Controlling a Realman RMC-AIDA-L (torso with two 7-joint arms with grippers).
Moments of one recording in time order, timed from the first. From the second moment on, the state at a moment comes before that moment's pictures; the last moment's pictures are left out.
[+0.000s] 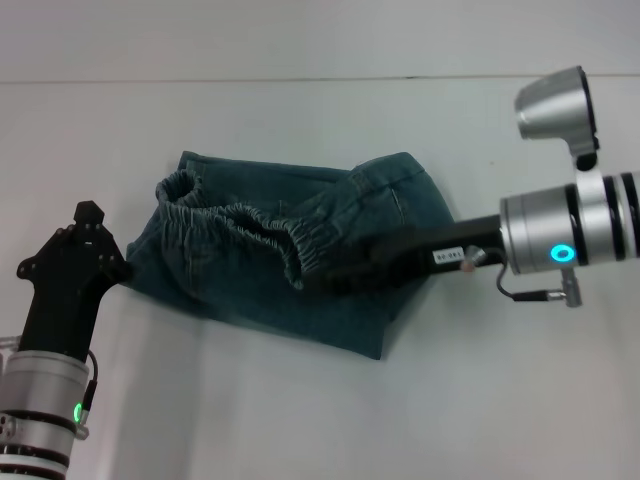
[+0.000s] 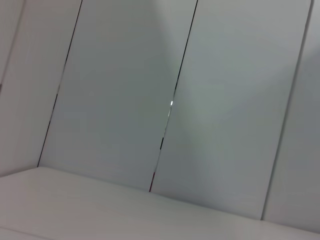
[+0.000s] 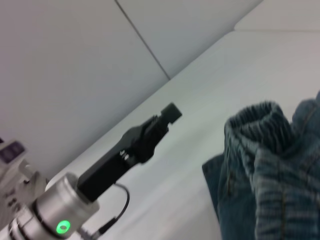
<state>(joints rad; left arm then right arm) -0.35 -2.17 0.03 -0.38 1.32 1.43 -0.06 0.75 2.10 -1.00 -0.51 -1.94 -1.39 1.82</state>
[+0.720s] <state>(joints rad) -0.37 -2.17 0.03 -0.38 1.33 1.42 -0.06 0.89 2.09 -1.00 -0.44 -1.84 -1.10 1.81</state>
